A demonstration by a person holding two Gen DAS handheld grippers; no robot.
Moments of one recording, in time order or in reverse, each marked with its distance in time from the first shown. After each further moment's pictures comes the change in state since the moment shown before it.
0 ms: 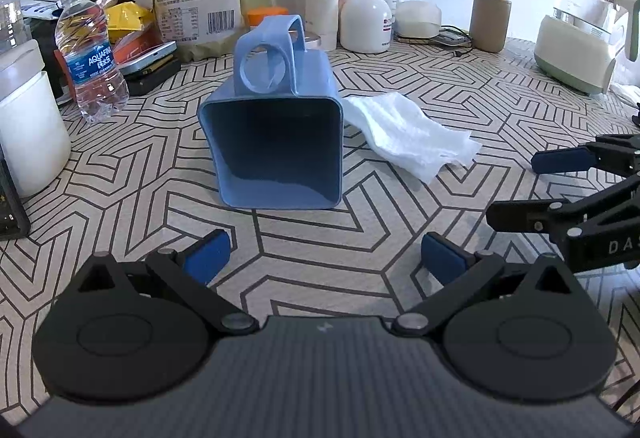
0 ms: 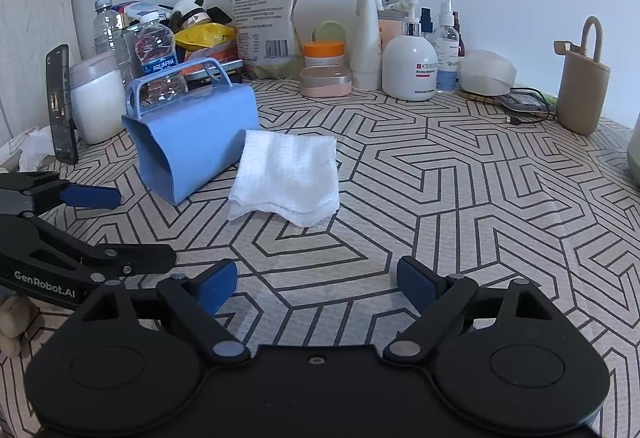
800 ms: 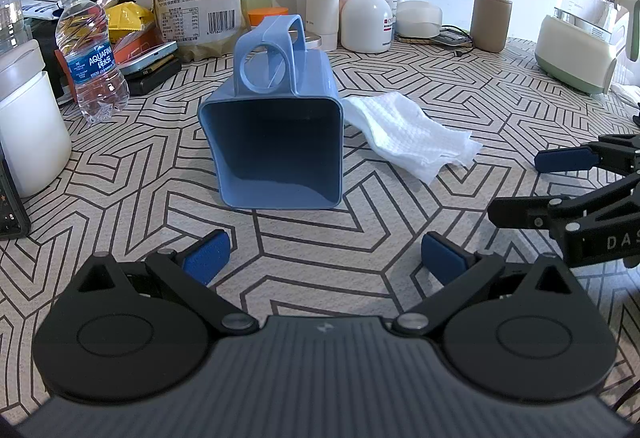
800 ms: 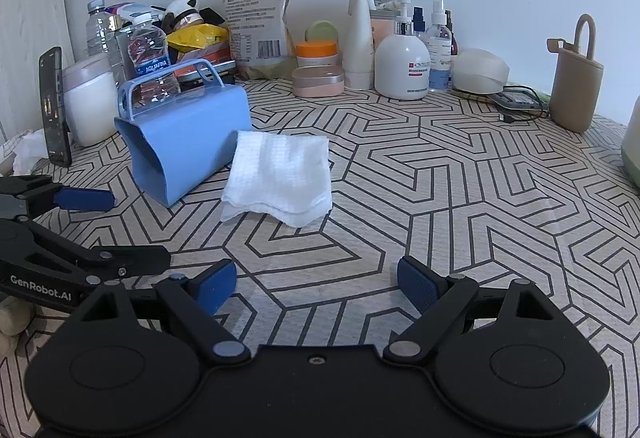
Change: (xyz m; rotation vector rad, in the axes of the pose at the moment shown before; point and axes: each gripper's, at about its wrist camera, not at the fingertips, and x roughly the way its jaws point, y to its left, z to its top) left arm 0.000 0.001 0.000 -0.002 -0.001 0.001; right arm 0.001 -0.002 0.001 0.011 0.000 -0.019
